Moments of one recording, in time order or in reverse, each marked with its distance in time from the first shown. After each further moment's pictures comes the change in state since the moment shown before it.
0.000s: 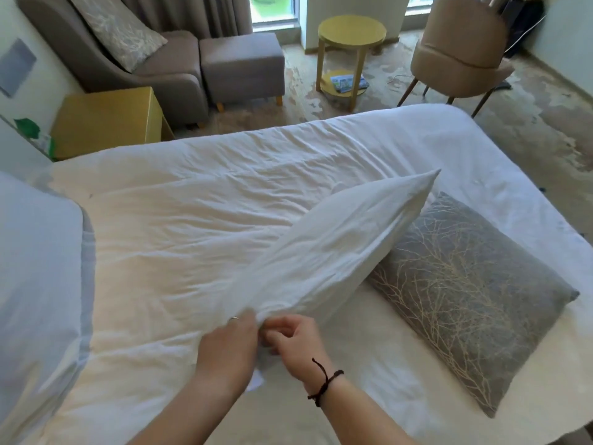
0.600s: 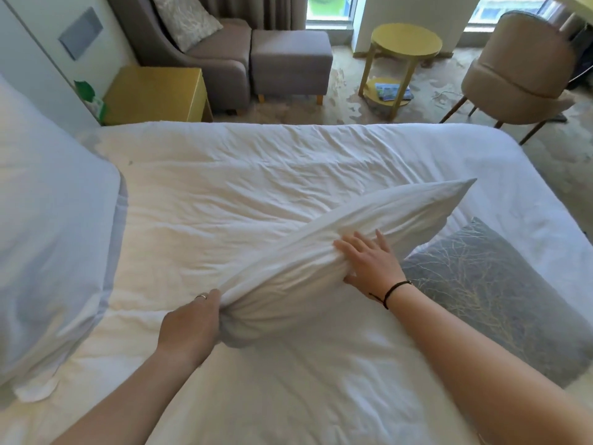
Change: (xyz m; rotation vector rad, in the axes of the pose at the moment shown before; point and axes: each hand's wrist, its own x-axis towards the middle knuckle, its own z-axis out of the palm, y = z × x) left_hand 0.013 -0.084 0.039 -0.138 0.200 -0.154; right_hand 0.125 -0.043 -0.140 -1.663 0.073 -0.606
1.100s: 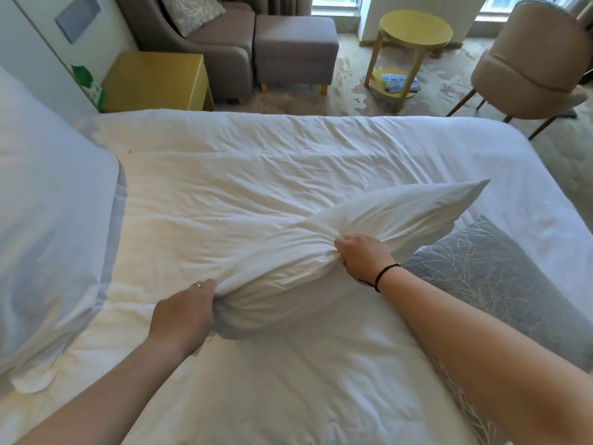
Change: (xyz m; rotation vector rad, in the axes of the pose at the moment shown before) left_hand 0.015 -0.014 -0.001 0.018 0.053 0.020; right_hand 0.035 -0.016 -0.012 -0.014 -0.061 -0.055
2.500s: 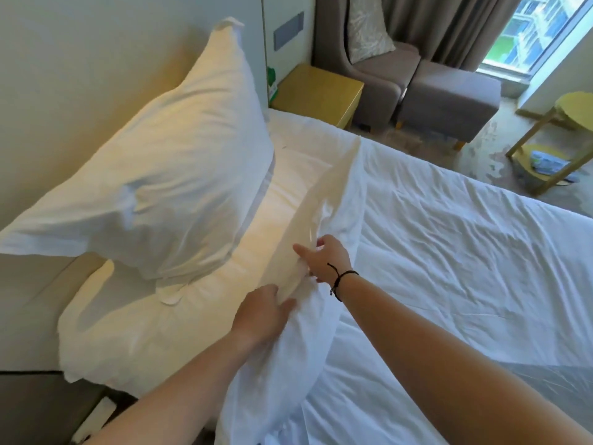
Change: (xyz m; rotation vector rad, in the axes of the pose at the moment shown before) left_hand -0.063 -0.095 -0.021 -0.738 -0.009 -0.501; right_hand 0.105 -0.321 -0.053 0.985 -0.245 0.214
